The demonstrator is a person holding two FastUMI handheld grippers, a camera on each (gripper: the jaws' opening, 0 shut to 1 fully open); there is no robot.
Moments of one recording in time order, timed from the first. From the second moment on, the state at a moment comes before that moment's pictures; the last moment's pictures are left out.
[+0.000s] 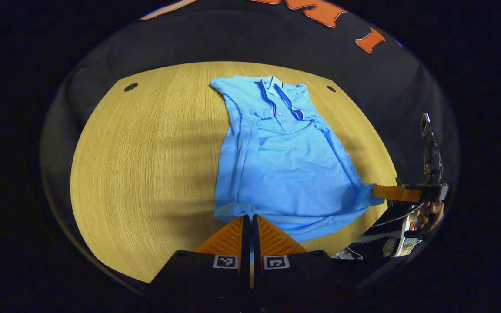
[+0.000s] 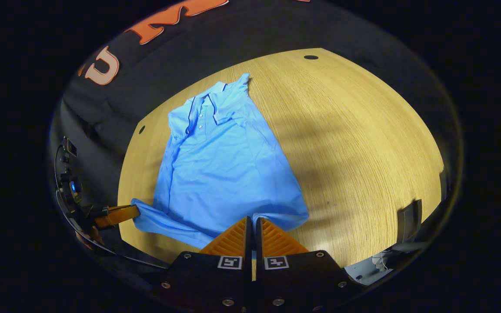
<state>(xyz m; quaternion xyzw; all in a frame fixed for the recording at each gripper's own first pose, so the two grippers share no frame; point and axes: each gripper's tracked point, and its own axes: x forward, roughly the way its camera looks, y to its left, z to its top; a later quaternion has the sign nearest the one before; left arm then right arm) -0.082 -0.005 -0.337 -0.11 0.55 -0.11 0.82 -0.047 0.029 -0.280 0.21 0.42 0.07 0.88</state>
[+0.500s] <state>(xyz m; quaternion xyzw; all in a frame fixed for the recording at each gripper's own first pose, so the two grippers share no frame) 0.030 0.005 -0.312 -0.10 0.49 -0.16 0.85 0.044 0.018 -0.205 0.21 0.35 0.03 0.91</state>
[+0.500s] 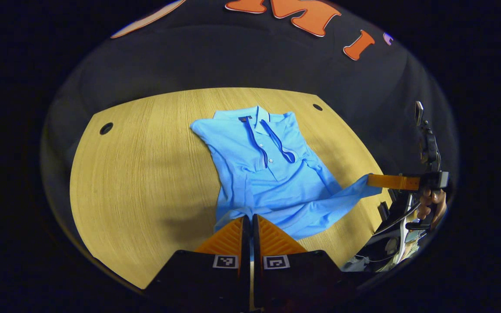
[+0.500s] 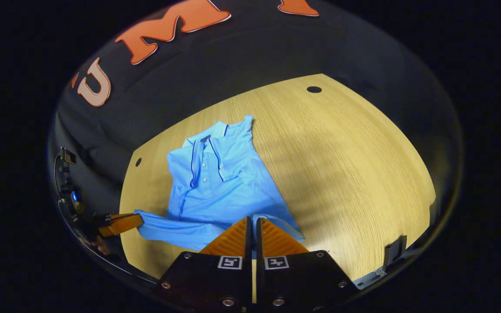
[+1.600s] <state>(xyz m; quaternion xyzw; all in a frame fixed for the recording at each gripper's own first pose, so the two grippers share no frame) 0.238 0.094 -0.367 -0.09 0.43 -0.04 0.90 0.302 0.003 -0.158 0.17 0.33 0.10 0.92</state>
